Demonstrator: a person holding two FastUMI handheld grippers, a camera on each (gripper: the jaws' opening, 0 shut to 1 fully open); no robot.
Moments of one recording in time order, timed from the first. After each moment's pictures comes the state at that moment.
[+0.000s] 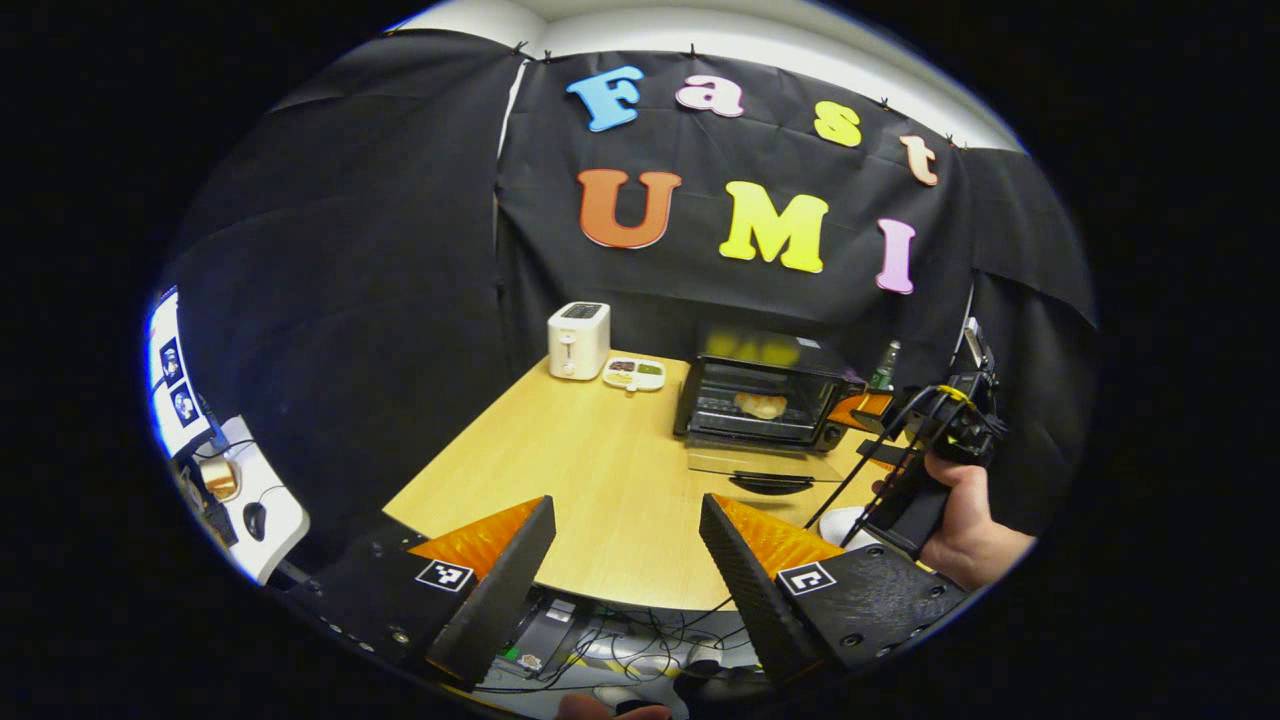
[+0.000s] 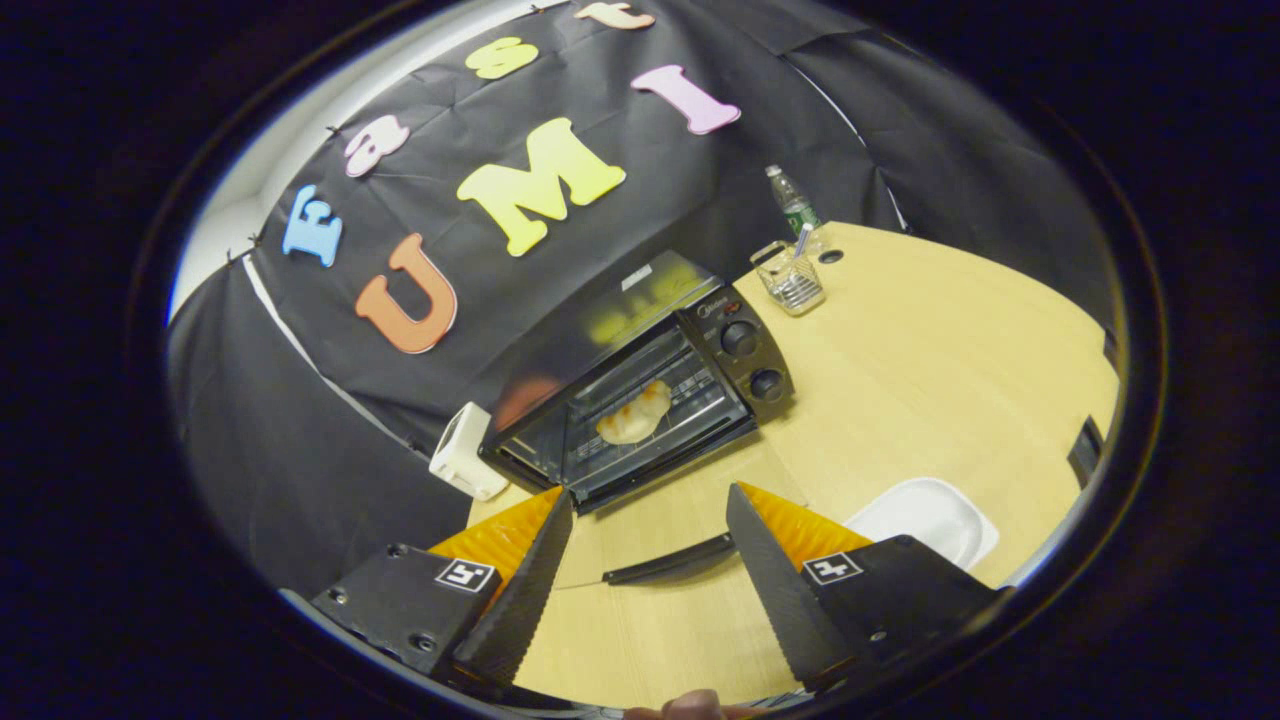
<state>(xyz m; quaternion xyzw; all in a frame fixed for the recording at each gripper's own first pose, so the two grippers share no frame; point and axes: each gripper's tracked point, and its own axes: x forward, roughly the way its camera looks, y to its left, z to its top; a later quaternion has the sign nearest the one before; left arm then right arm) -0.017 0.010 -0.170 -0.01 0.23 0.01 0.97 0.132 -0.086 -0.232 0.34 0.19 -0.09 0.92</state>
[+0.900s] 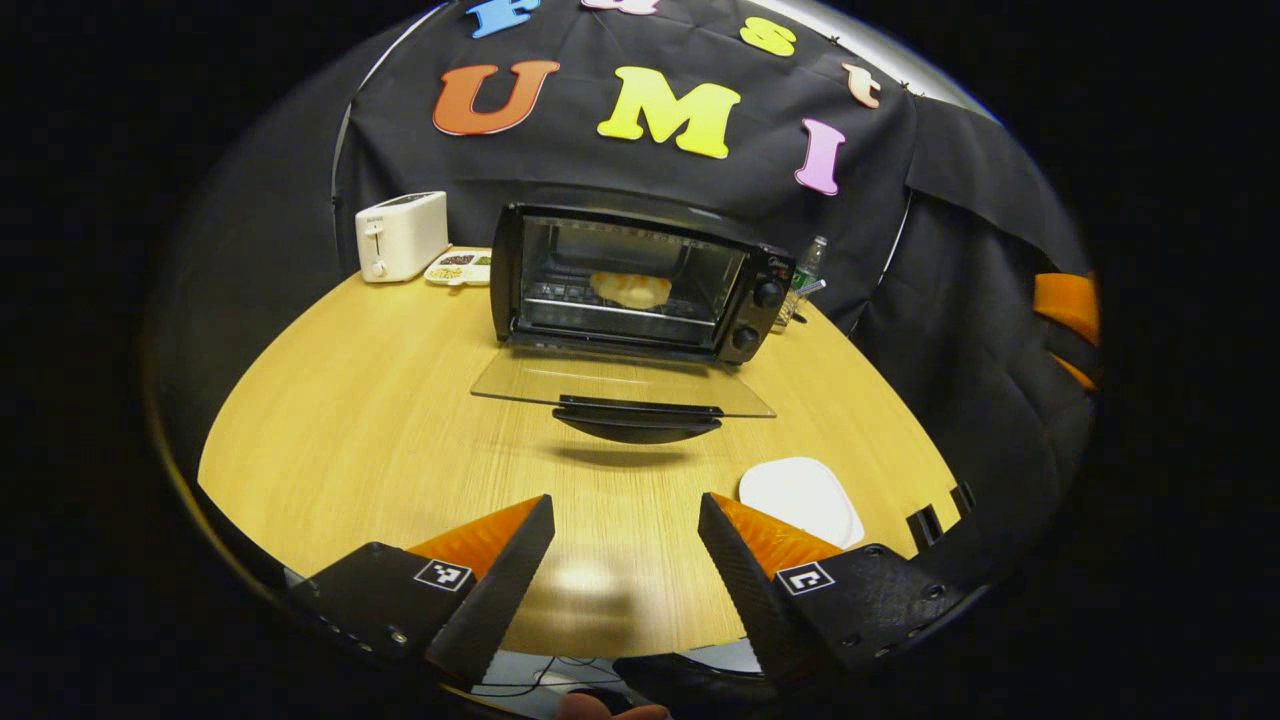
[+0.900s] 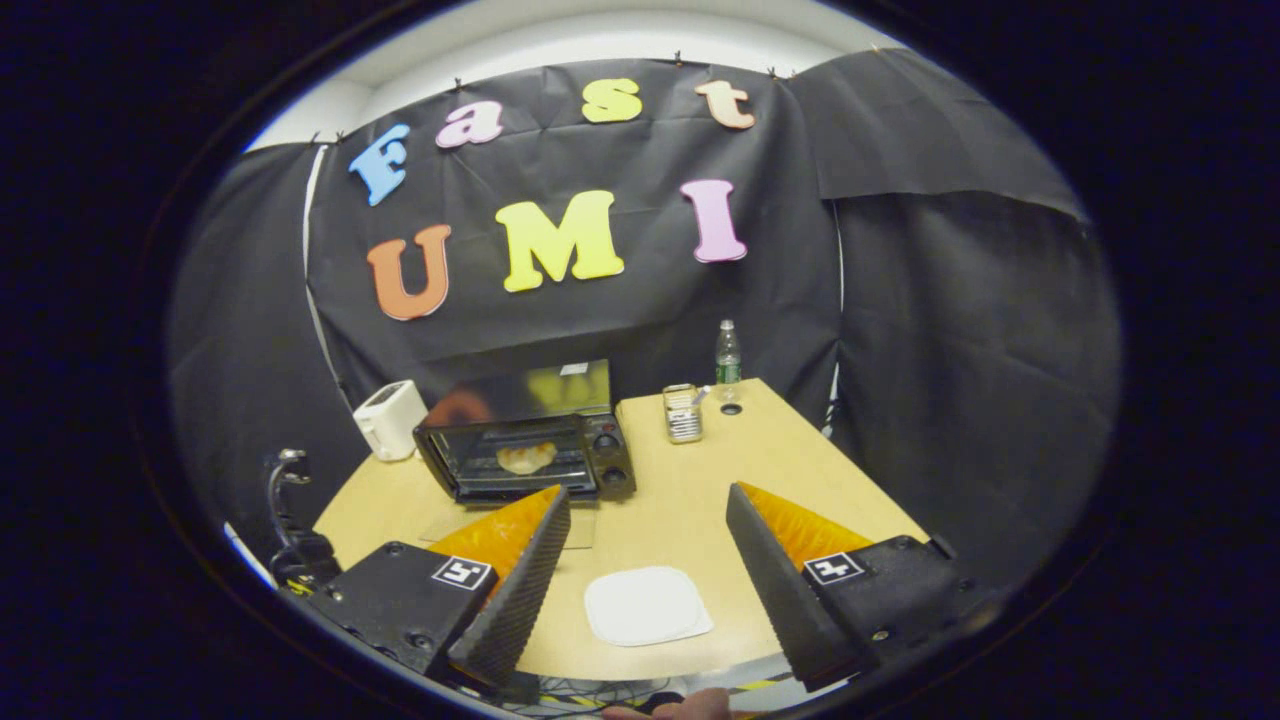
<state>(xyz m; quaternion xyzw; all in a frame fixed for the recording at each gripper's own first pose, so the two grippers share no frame) 0.097 -0.144 -0.369 -0.02 0.36 -0.12 0.93 0.000 -0.200 -0.161 0.08 0.16 -0.18 0.97</state>
